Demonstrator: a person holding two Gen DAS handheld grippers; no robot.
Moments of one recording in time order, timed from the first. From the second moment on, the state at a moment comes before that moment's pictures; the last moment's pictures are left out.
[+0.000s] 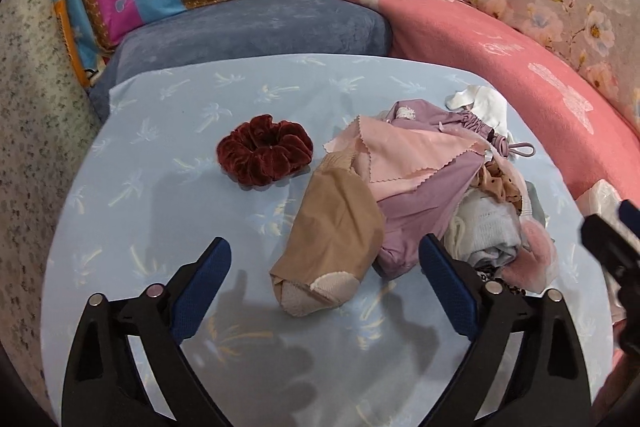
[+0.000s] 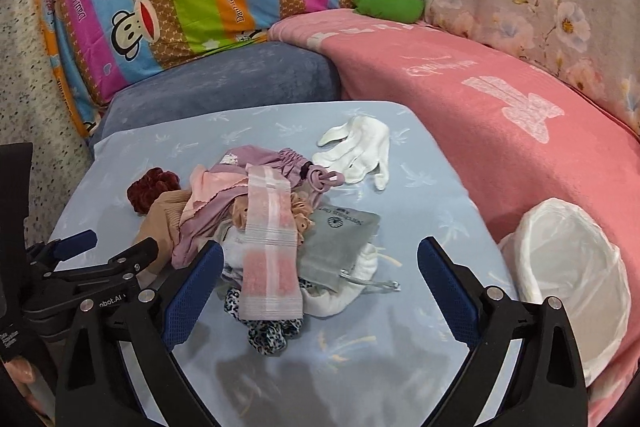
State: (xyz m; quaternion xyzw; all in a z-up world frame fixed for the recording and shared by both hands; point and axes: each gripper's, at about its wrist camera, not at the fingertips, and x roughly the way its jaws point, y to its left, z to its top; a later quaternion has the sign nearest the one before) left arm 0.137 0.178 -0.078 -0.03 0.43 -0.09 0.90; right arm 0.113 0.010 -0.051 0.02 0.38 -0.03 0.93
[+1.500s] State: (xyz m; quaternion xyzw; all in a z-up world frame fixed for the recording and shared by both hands) left arm 0.095 0.051 0.064 -0.03 0.33 -0.26 0.91; right arm 0.042 -0.129 0.090 0.11 0.25 -0.05 0.96
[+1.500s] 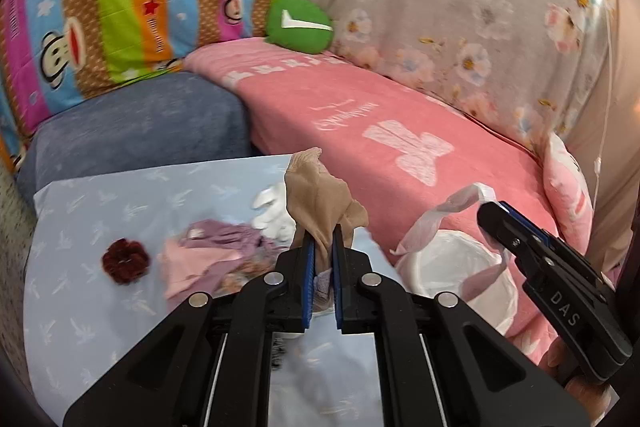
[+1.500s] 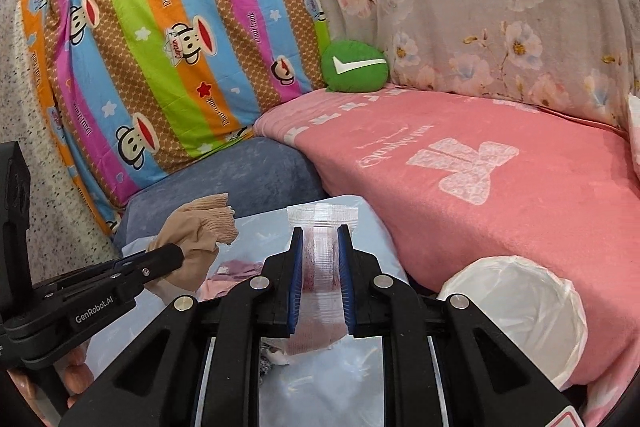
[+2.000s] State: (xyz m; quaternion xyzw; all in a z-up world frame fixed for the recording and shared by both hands) left arm 0.068 -0.083 0.043 0.04 0.35 -0.35 0.87; right arm 0.005 -0.255 0.058 0.14 0.27 -0.15 0.94
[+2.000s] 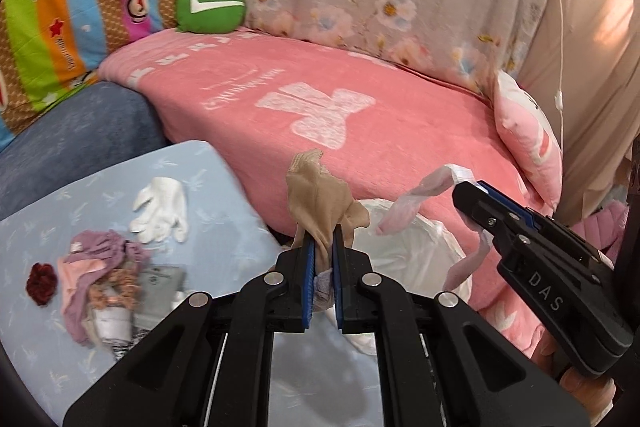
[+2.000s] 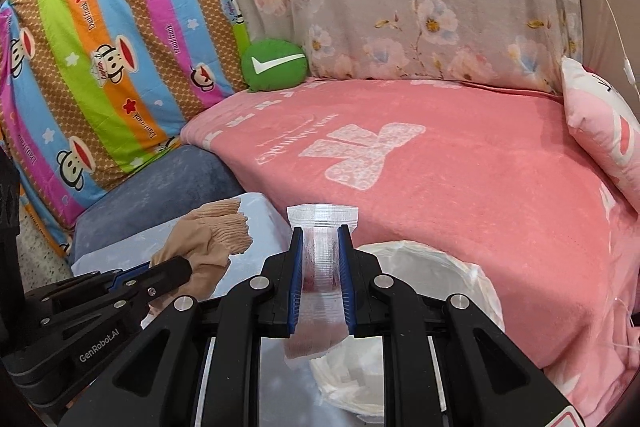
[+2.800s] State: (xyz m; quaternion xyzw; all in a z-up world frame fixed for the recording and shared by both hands) left arm 0.067 -0.140 0.020 0.05 0.38 -0.36 0.85; right arm -0.010 -0.312 0.021 0.17 0.29 -0.20 0.92
